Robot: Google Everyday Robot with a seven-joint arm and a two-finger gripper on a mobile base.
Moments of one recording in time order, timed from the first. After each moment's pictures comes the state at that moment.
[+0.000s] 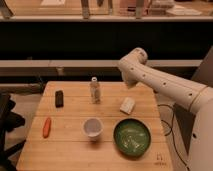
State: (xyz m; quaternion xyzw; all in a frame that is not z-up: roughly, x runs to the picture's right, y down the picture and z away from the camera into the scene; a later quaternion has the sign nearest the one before) arm 0.157 -0.018 0.841 -0.18 0.01 -0.17 0.97
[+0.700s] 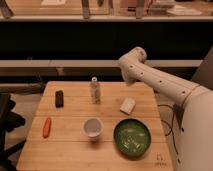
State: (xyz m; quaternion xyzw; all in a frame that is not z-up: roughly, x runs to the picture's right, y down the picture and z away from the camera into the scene) arm 0.163 -0.032 0.870 -0.18 0.01 -0.18 0.97
